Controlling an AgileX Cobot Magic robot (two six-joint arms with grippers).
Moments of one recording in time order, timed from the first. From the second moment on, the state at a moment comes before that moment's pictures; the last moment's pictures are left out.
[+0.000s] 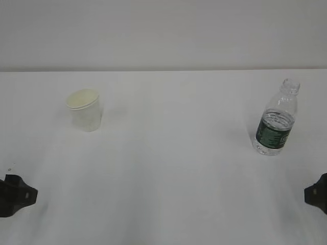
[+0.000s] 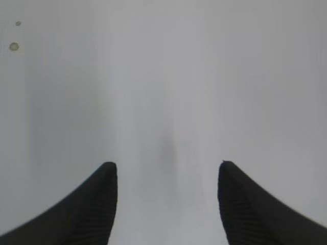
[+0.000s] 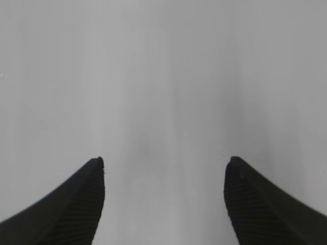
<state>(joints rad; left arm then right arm) -0.30 1.30 -0.39 -0.23 0.15 -0.03 0.08 1.15 -0.36 0.23 0.31 -0.02</state>
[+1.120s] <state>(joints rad) -0.34 1.30 -0.09 -0.27 -0.49 -0.10 0.32 1.15 0.00 0.17 -0.65 0.01</state>
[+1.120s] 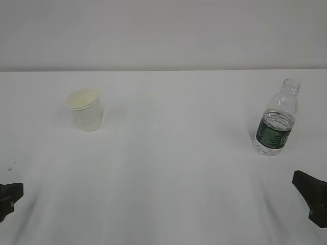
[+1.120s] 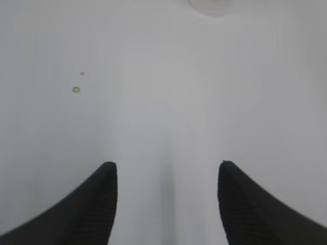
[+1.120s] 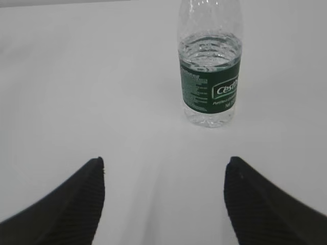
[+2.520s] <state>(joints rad) -0.34 1.30 0.00 -0.06 -0.93 -0.16 0.32 1.15 0.00 0.05 -0.68 0.11</state>
